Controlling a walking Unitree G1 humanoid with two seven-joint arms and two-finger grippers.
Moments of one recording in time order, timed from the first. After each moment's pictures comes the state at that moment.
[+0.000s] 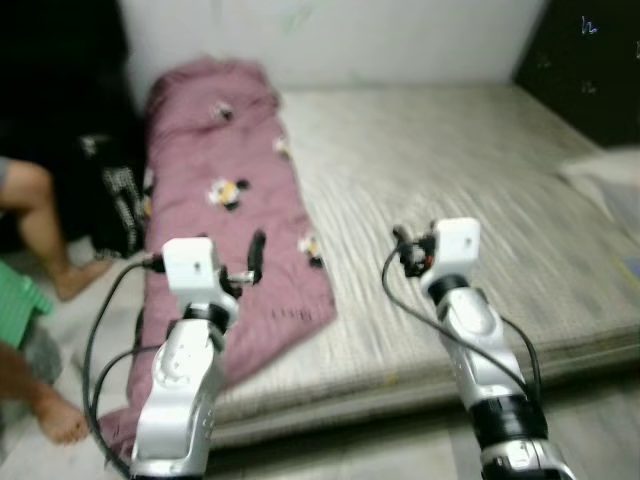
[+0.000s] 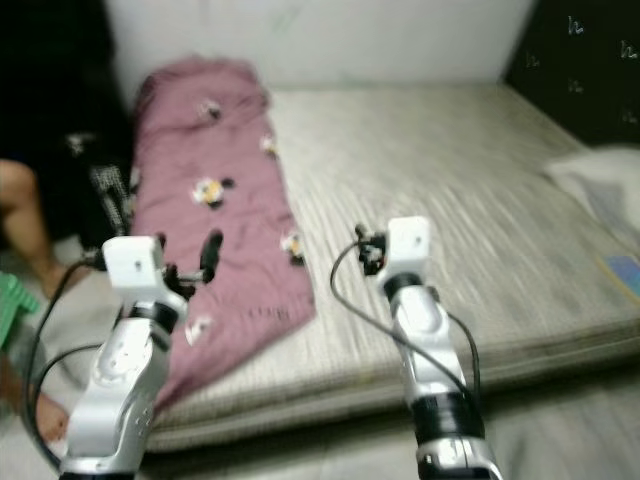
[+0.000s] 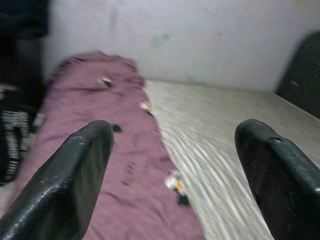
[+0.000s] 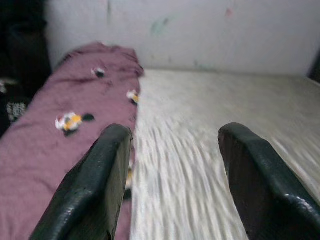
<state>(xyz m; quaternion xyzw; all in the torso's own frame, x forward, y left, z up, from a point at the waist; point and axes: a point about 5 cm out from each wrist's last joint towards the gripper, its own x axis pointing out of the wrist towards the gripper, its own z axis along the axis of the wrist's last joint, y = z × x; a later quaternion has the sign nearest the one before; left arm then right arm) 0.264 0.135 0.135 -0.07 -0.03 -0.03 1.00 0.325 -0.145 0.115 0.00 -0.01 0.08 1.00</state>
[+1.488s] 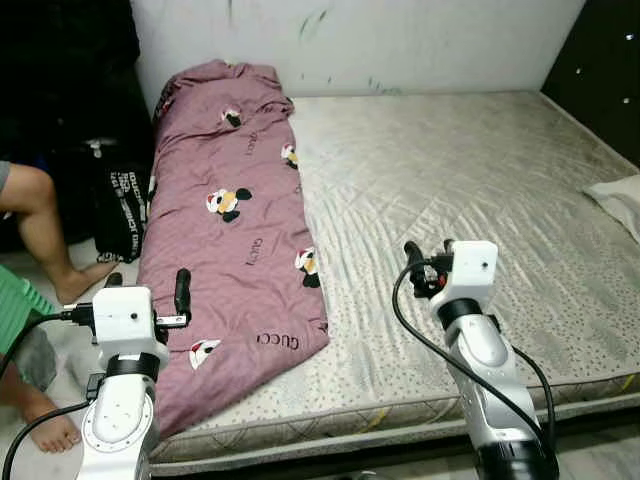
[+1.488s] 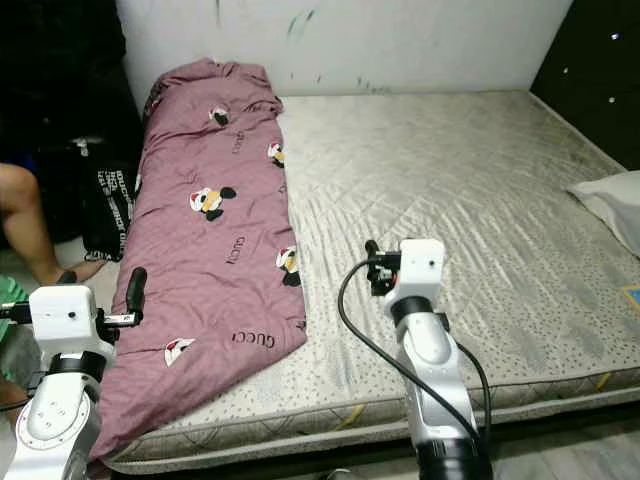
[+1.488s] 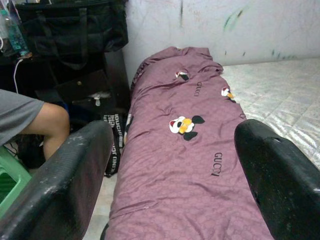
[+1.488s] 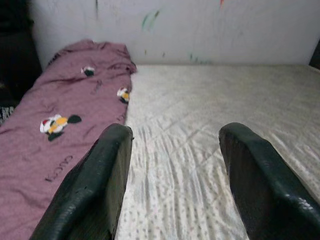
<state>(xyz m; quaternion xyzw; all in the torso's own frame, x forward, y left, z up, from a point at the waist) 0.216 0.197 0.113 0.07 -0.01 0.08 0.99 0.287 -0.160 0.107 0.01 0.01 0.03 1.00</state>
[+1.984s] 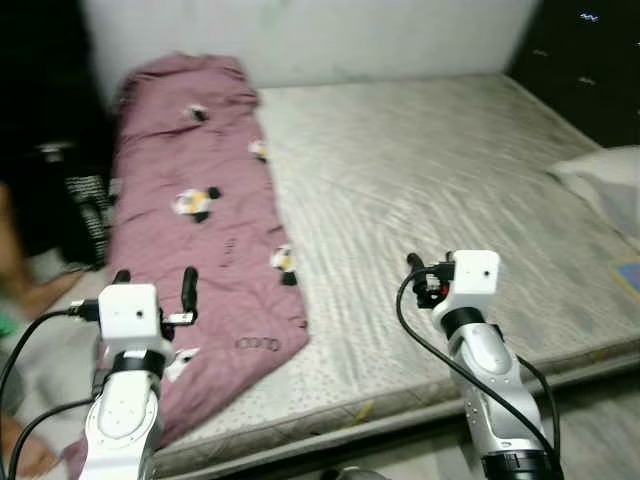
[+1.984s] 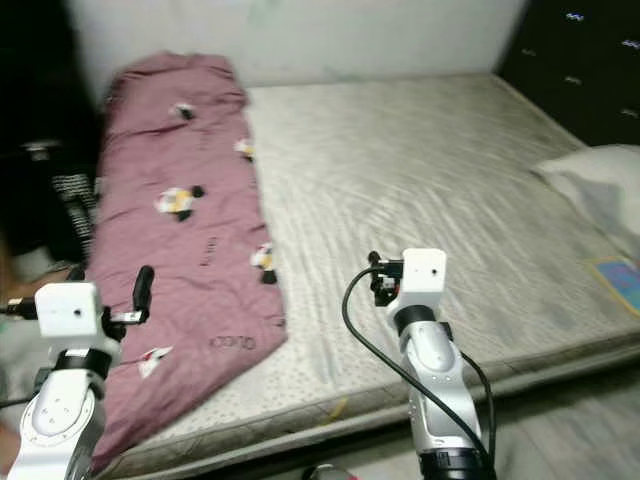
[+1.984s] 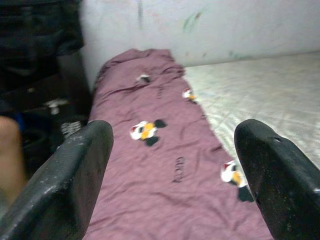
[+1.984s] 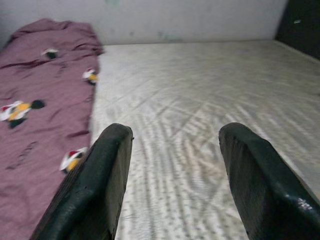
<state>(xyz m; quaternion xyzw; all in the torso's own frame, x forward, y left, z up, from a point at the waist) 0.222 0.190 0.116 0.06 -0.02 0.06 1.00 0.282 -0.164 0.102 0.01 0.03 0.02 1.00</state>
